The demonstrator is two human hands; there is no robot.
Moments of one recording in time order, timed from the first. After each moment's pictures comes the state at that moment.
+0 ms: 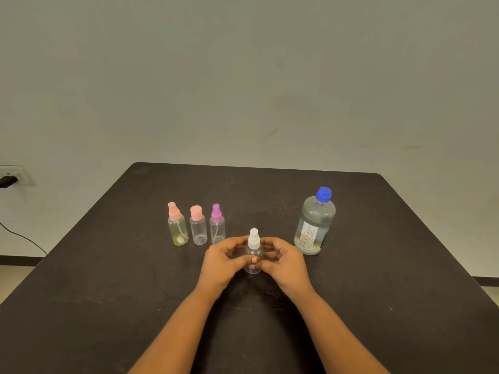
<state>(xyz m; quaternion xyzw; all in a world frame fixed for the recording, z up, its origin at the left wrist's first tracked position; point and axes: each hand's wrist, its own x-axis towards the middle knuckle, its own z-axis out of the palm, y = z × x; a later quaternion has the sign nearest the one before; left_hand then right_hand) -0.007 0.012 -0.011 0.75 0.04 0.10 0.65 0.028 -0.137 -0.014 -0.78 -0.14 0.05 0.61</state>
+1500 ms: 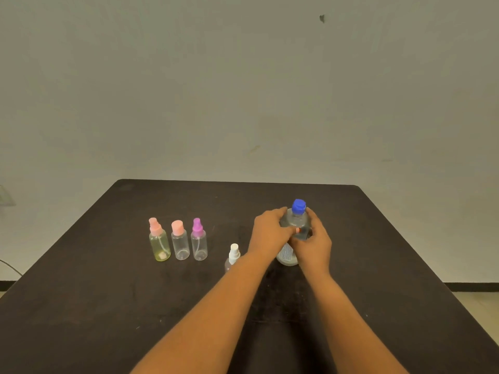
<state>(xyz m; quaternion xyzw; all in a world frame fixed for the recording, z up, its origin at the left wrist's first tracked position) 0.058 -0.096 0.073 0.86 0.01 0.07 0.51 0.059 -0.192 0.037 -0.76 0.00 -0.17 0.63</state>
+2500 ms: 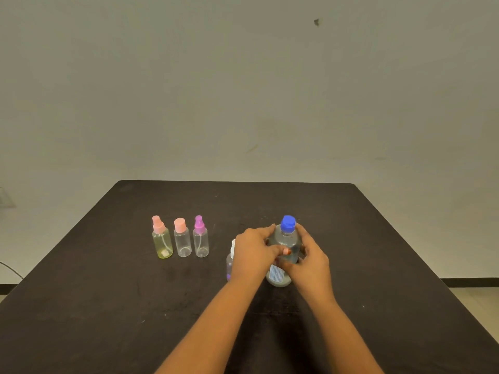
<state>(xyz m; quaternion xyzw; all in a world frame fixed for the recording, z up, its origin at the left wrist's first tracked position) 0.000 -0.077 0.064 0.85 0.03 0.08 0.53 -0.002 -0.193 0.037 -0.80 -0.04 -0.08 0.60</state>
